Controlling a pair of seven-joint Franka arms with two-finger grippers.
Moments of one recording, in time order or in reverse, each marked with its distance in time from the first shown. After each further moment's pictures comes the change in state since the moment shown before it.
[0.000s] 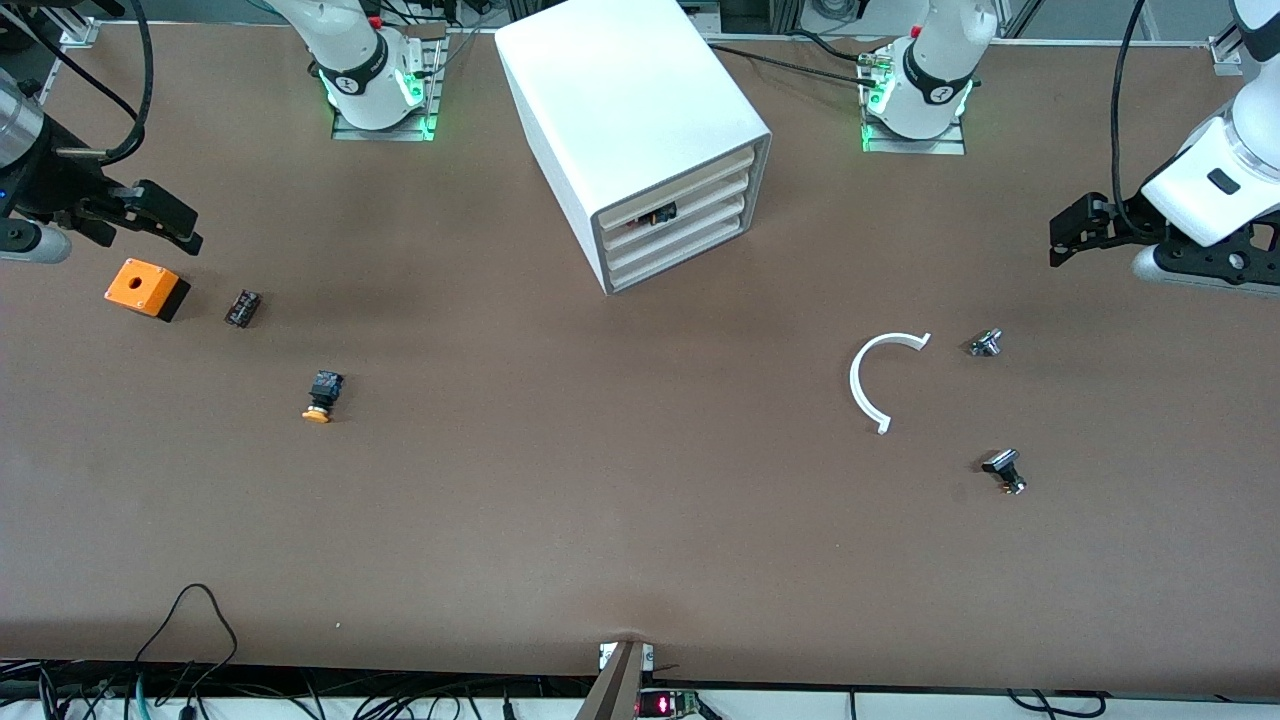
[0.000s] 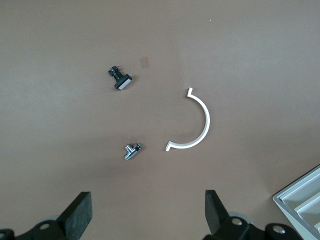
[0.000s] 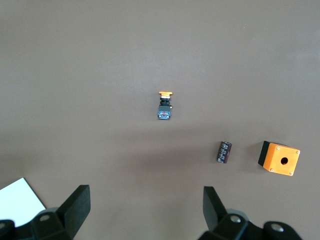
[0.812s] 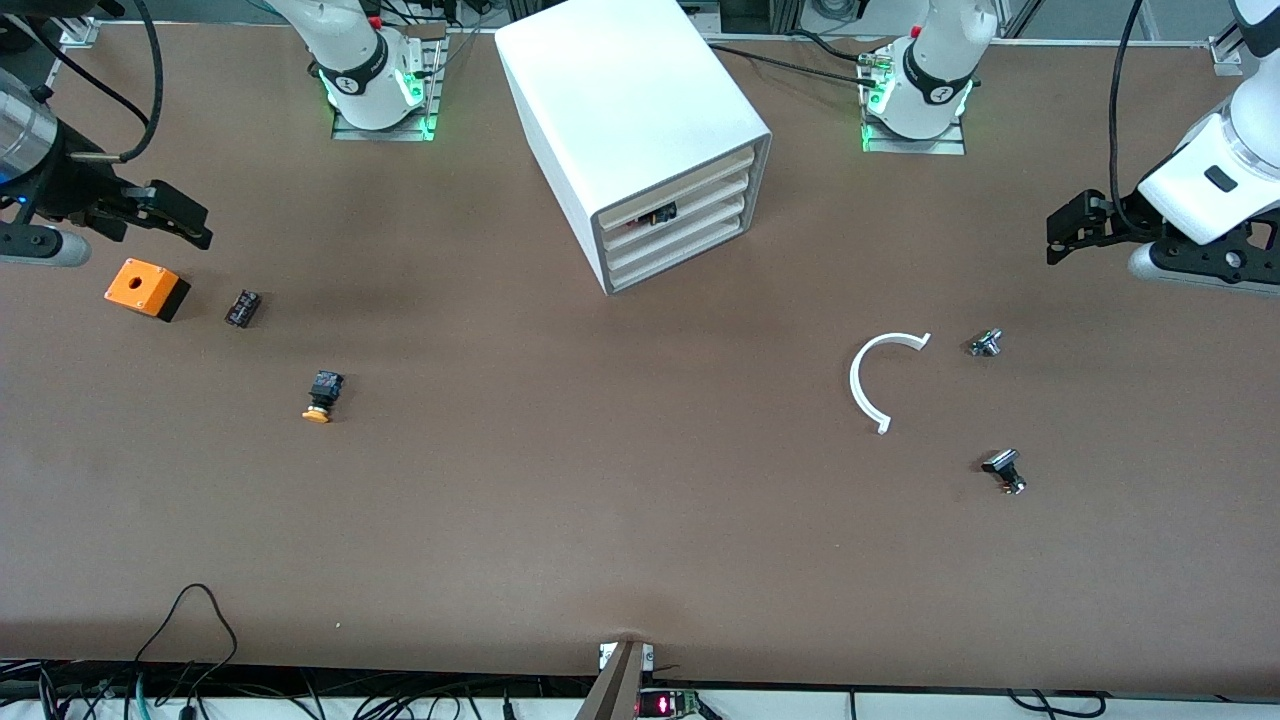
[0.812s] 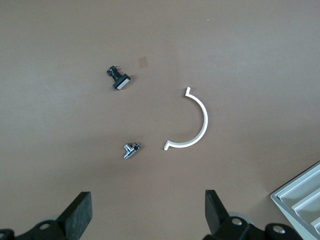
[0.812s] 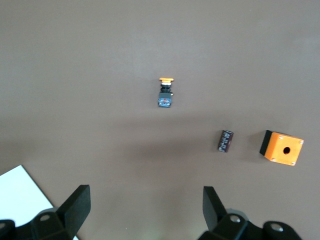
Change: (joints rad) left arm 0.002 0.012 -0.003 0.024 0.000 -0.021 -0.003; right arm 0.000 0.018 0.003 -0.007 0.018 -0.044 -0.007
